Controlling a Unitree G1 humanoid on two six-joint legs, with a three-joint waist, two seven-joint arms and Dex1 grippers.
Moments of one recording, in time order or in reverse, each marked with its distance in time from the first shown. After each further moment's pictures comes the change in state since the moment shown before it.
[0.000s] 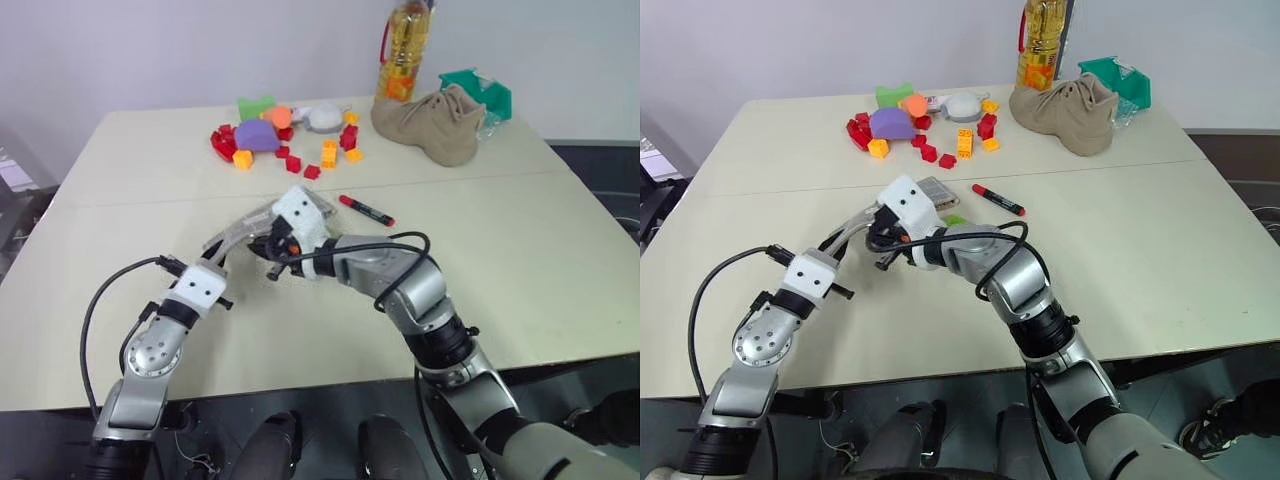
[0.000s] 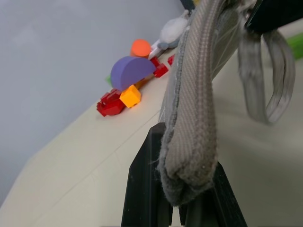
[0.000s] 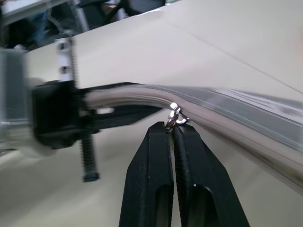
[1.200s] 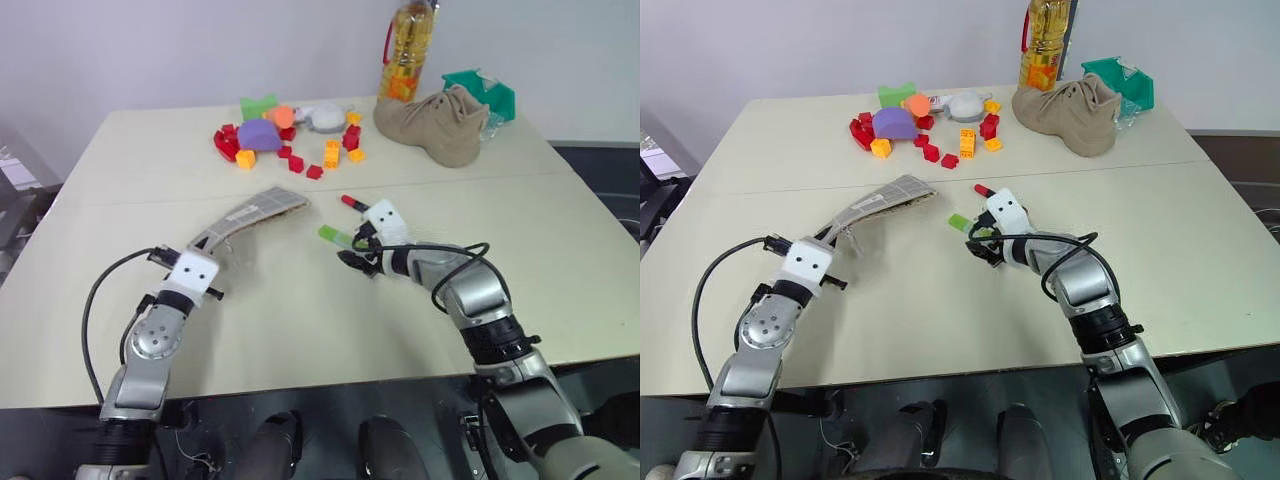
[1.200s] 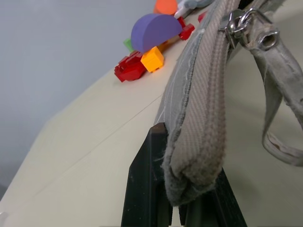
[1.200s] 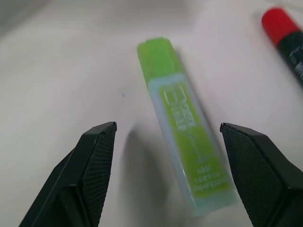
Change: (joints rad) left arm -0.109 -0.023 0.018 0.144 0.028 0.091 0.074; right arm 0.122 -0.282 -0.194 0.241 -0.099 -0.112 -0.021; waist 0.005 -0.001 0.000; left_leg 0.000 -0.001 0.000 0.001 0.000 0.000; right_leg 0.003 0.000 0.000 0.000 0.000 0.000
